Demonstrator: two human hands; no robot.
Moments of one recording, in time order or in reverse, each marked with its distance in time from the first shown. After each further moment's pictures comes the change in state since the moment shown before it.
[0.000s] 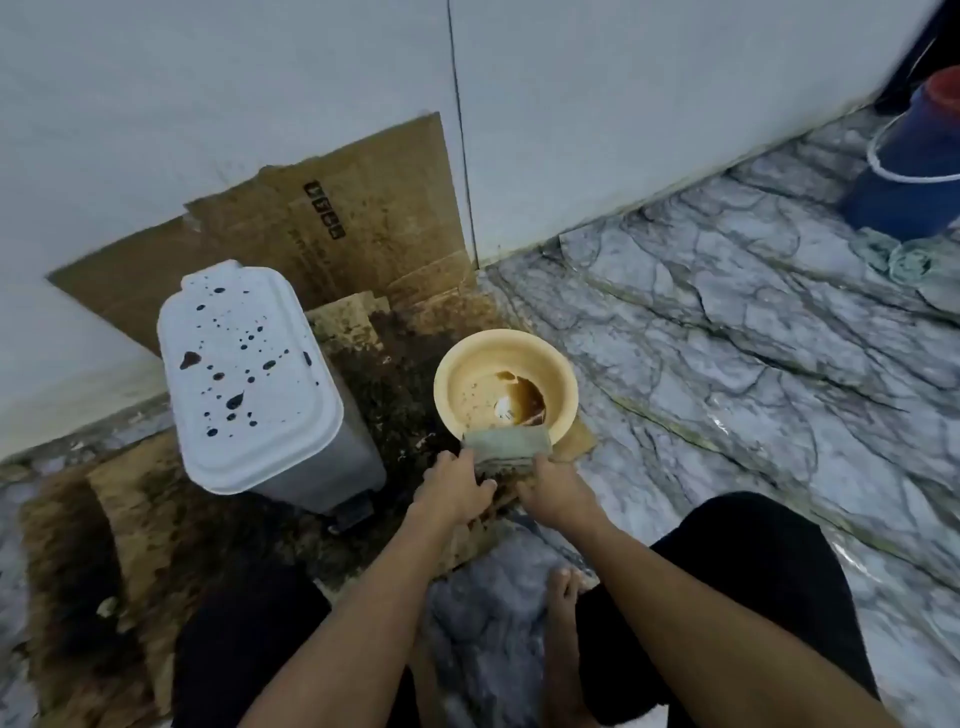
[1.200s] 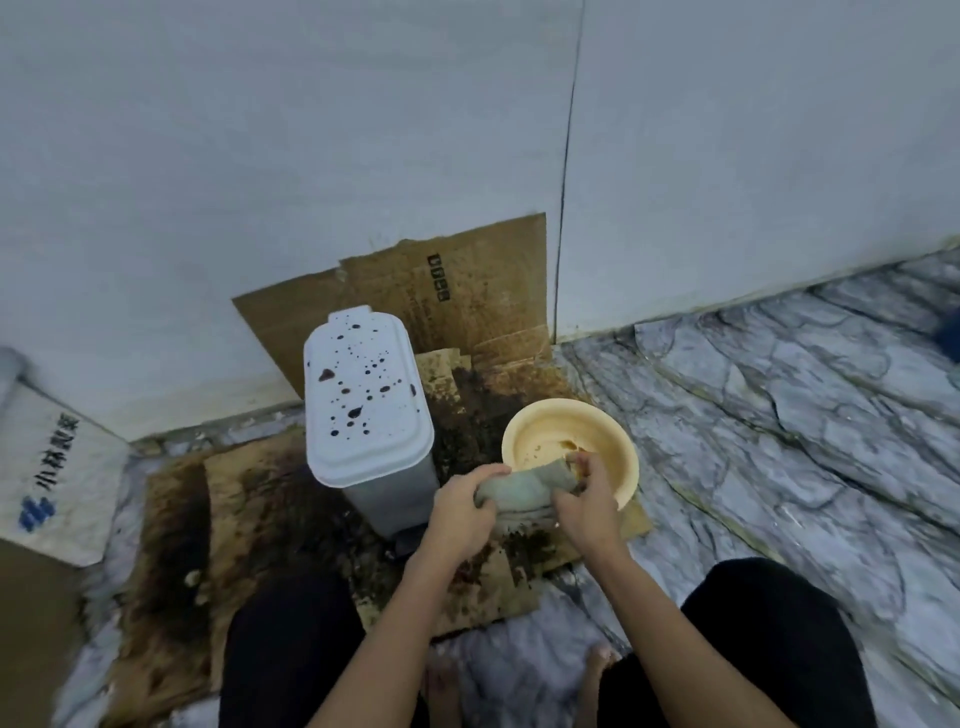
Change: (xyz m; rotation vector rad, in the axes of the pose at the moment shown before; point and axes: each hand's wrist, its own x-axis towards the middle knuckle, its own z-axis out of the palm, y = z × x) left_hand -0.098 -0.029 -0.049 -0.453 0.461 0.141; right_hand -0.052 -0.078 -0.041 0.787 0.288 -0.123
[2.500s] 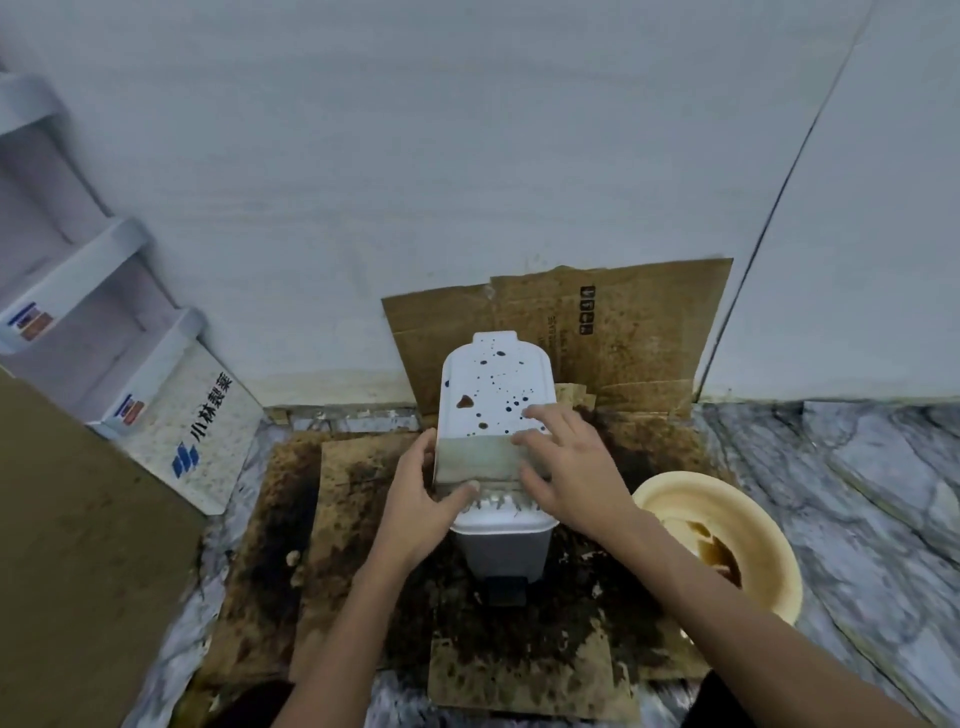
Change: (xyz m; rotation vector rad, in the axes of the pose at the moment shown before) left_hand 0.016 -0.100 -0.166 -0.294 0.434 -0.090; right_hand 0.068 -0.118 0.156 -0.752 -0.338 -1.159
